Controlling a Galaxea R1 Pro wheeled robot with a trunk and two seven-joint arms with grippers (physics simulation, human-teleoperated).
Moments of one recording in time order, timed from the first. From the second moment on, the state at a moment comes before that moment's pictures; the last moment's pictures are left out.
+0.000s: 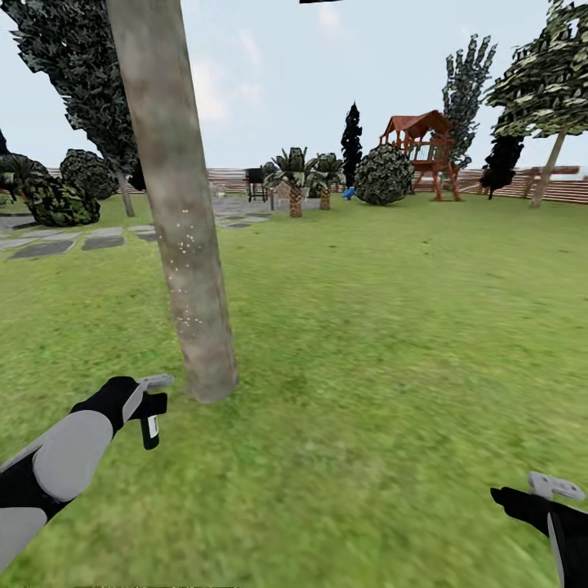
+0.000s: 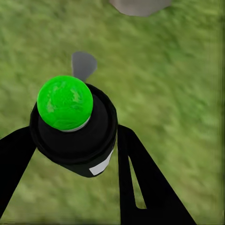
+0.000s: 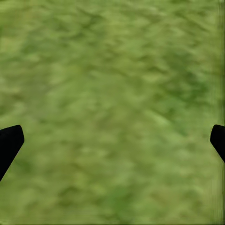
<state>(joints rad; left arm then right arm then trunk) -1.08 0.17 0.64 -0.21 -0.54 0.57 -0.07 -0.40 -0.18 -0.70 -0.93 0.36 0.50 0.29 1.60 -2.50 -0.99</state>
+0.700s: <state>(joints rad) -1.08 0.17 0.64 -0.21 -0.54 0.57 -0.08 -0.40 -0.18 -0.70 -0.93 0.37 0.50 0.29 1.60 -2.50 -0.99</state>
